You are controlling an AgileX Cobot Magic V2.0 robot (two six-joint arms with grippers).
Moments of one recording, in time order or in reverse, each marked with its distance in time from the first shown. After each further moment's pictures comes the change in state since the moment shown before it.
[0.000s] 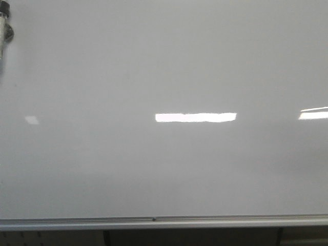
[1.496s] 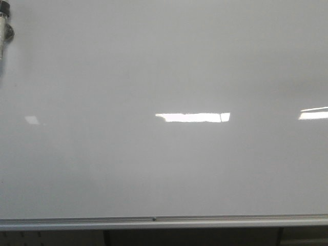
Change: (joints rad) left arm 0.000 0.145 -0.573 -0.016 0.193 0.000; right arm 0.004 0.211 -0.610 0.041 0.349 0.005
